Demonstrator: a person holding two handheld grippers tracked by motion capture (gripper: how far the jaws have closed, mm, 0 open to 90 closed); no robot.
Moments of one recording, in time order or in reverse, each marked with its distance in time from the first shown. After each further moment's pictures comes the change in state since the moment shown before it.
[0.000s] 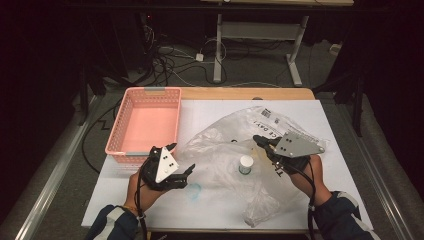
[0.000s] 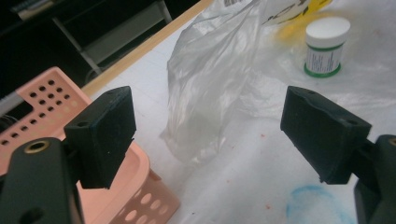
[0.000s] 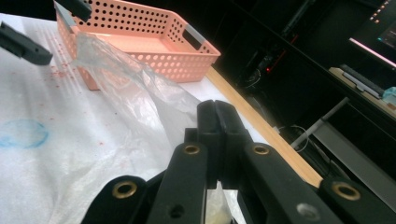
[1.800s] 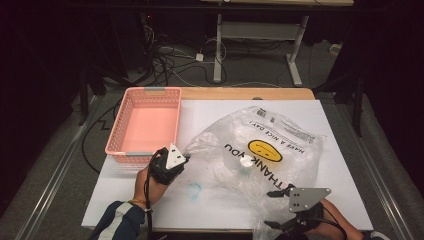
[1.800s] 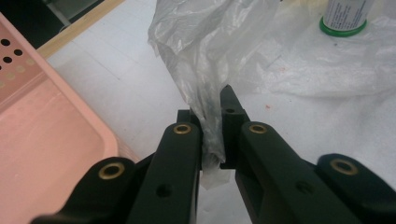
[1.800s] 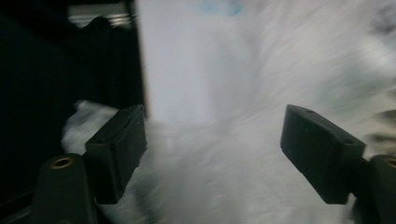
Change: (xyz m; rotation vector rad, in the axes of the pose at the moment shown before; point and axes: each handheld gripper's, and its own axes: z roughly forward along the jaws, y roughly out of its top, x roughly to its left) left arm 0.003 -0.007 0.037 0.174 -0.035 0.000; right arm 0.067 -0.089 -0.049 0.245 0.580 0.059
